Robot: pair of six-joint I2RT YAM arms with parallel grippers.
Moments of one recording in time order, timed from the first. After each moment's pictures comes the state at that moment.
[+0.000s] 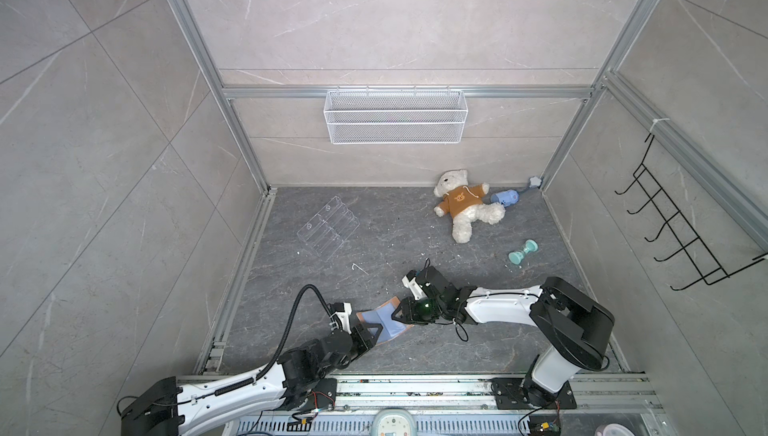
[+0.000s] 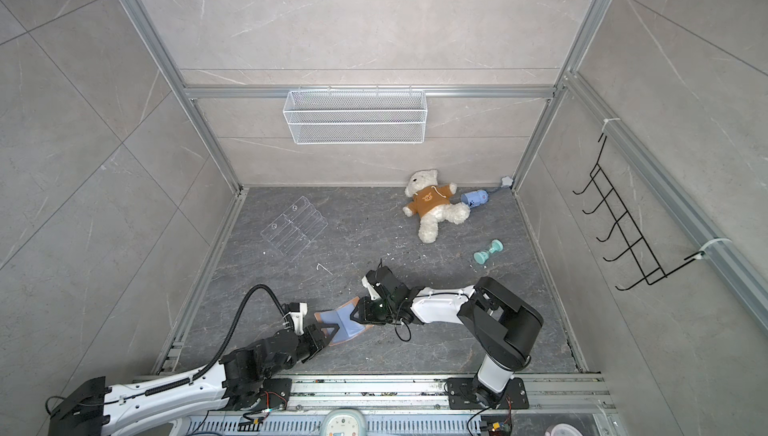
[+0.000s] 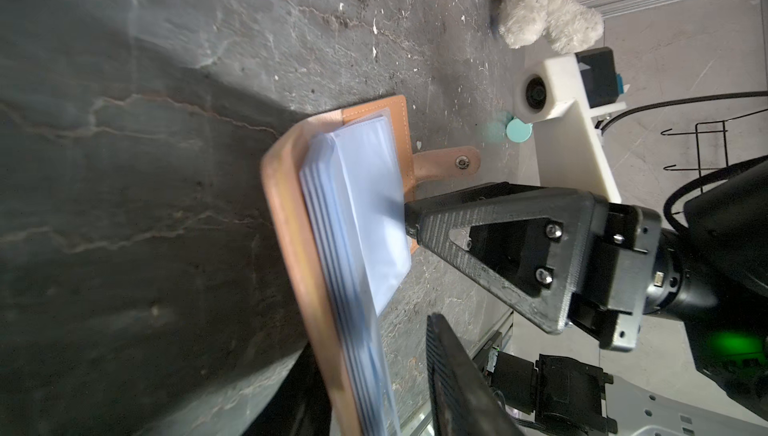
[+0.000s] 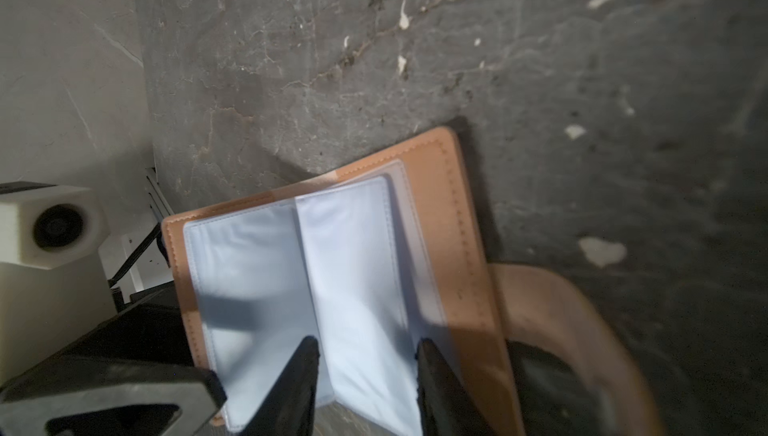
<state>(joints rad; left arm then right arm) -1.12 0.63 0.01 0.08 -0.21 -1.42 0.89 1.69 0.75 0.09 -0.44 0.86</state>
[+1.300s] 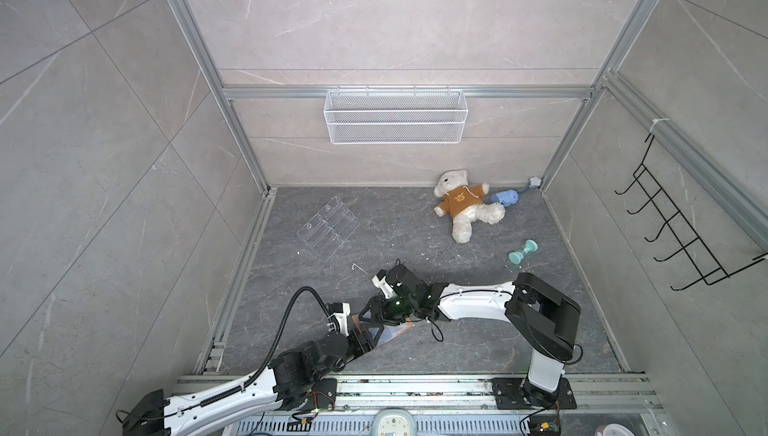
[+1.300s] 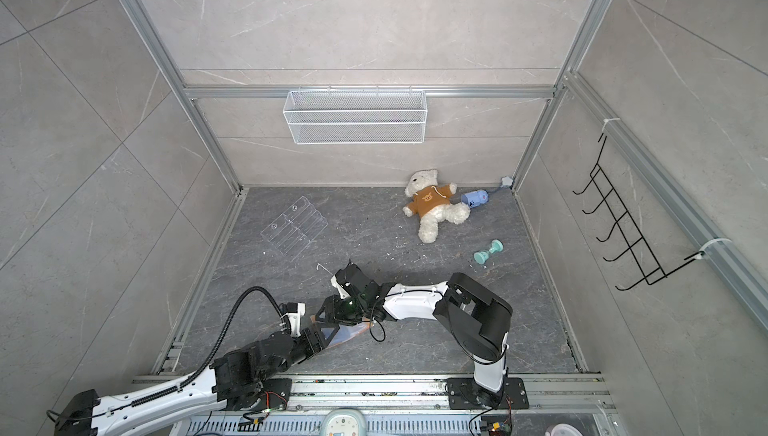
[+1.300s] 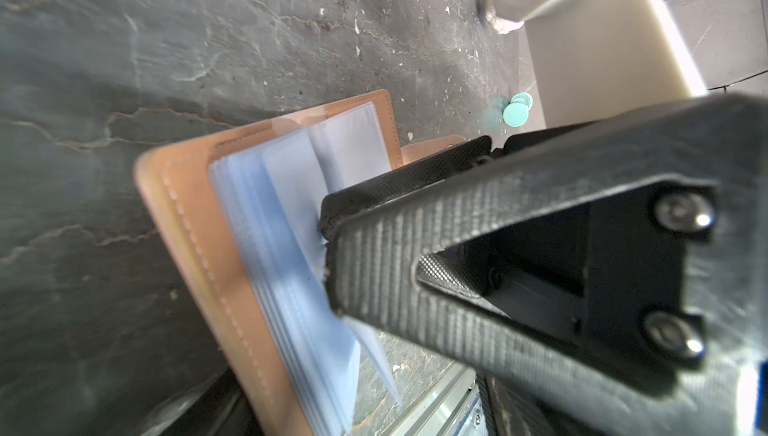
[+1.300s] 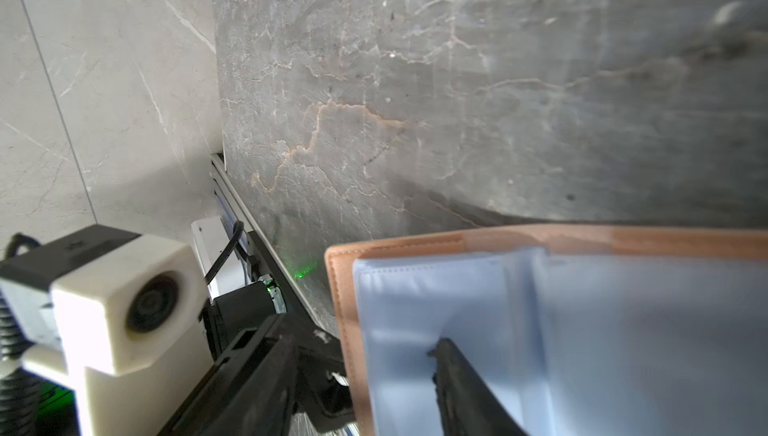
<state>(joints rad) -1.13 0.44 0.02 -0.10 -0.21 -1.34 1.00 1.83 1.00 0.06 -0.46 0.99</state>
